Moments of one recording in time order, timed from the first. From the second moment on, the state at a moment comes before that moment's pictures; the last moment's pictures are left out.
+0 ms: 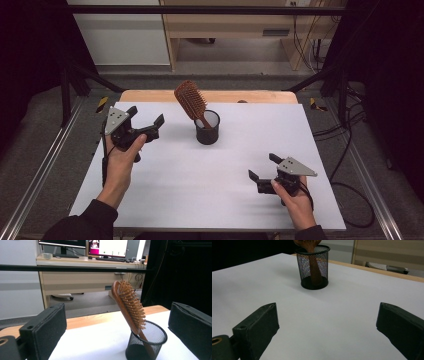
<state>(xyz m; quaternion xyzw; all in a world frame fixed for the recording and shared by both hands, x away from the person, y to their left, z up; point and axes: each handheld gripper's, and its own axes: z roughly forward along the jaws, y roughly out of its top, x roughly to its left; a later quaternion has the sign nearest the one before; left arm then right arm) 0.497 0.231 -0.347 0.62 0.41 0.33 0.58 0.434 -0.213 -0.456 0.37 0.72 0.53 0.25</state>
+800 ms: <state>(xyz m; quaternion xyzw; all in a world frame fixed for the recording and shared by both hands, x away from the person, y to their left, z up) 0.454 0.291 -0.361 0.60 0.42 0.35 0.58 0.429 -0.221 -0.455 0.37 0.71 0.55 0.25</state>
